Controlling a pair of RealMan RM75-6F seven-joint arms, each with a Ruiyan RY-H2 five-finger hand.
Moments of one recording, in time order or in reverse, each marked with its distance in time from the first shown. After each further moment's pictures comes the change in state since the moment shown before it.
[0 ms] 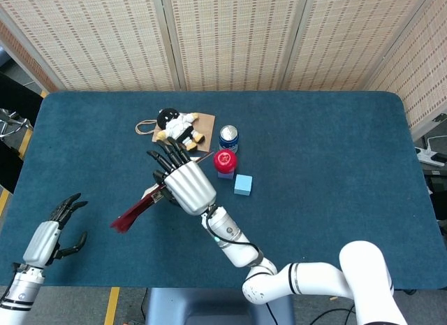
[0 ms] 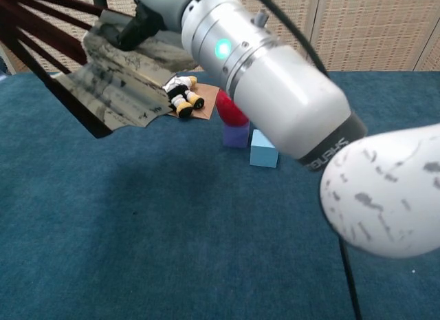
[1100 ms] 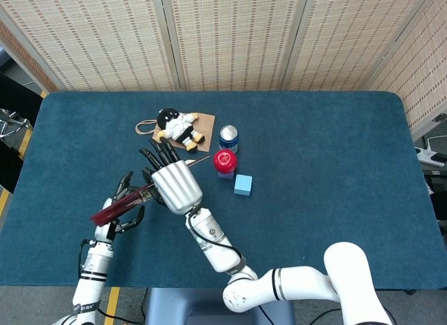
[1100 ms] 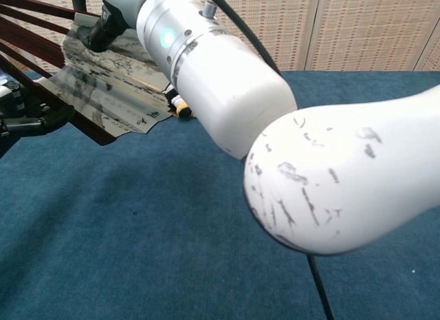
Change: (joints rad) left arm -0.139 -0.343 -0.201 -0.189 -0.283 -0.077 0.026; right arm 0.086 -0.124 0.096 0.021 0.185 -0.018 -0.136
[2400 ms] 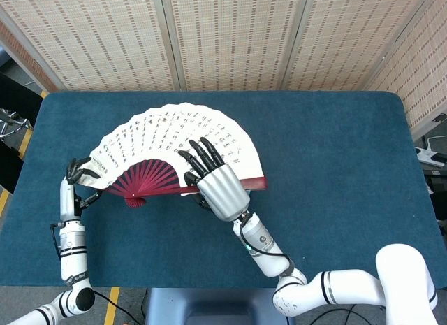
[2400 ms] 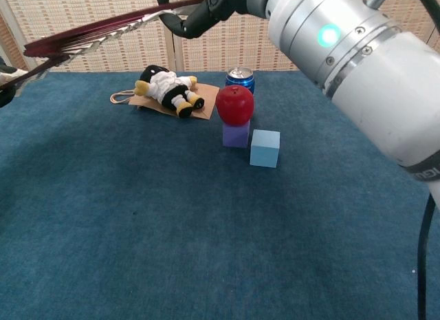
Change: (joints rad) left arm -0.012 -0.098 -0.197 0.405 -0.151 0.018 0.009; right arm -0.245 0.276 -0.214 -0.224 -0.264 0.131 0.084
